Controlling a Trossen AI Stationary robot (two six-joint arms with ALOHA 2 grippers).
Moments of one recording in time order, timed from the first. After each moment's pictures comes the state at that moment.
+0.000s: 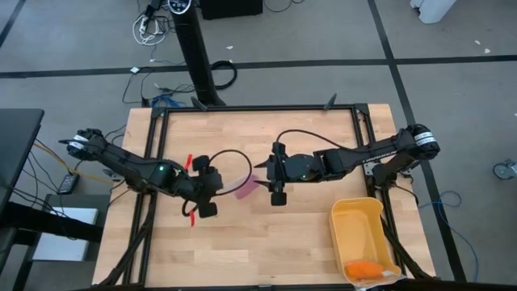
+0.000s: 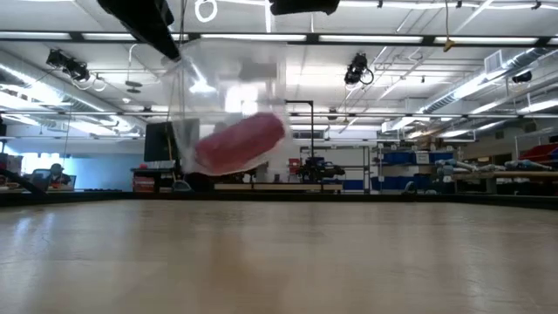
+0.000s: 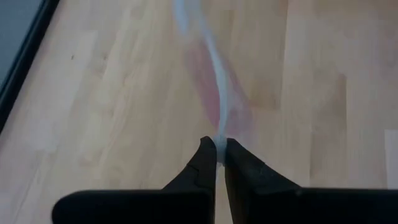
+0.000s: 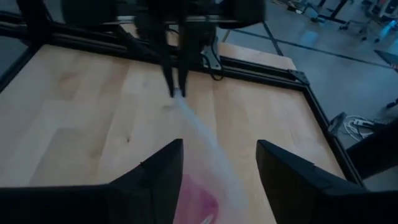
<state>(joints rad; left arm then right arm) -0.38 1.28 1.11 -0.84 -0.45 -0.41 0.22 1.55 1.29 -0.21 0.34 -0.11</state>
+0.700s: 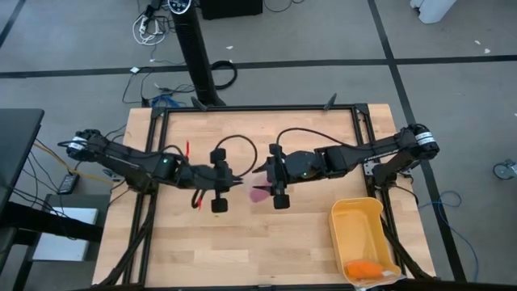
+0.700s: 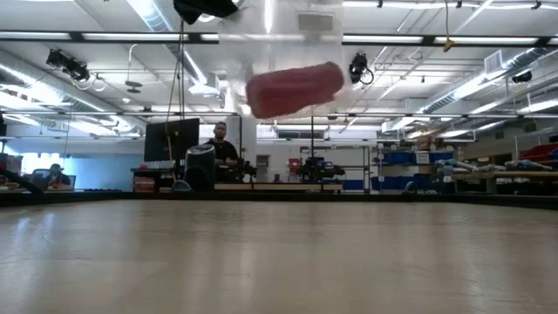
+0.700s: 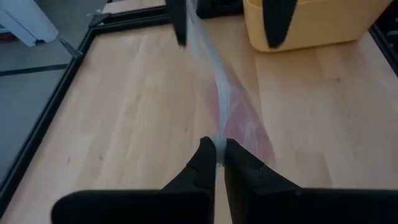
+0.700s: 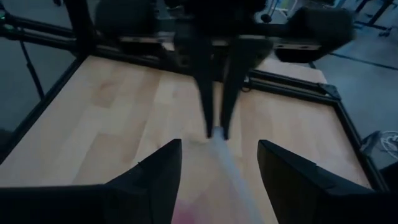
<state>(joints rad) -0.29 1.28 1.11 -0.46 -0.38 -0.09 0.21 1.55 1.38 -0.28 0.22 -0.12</state>
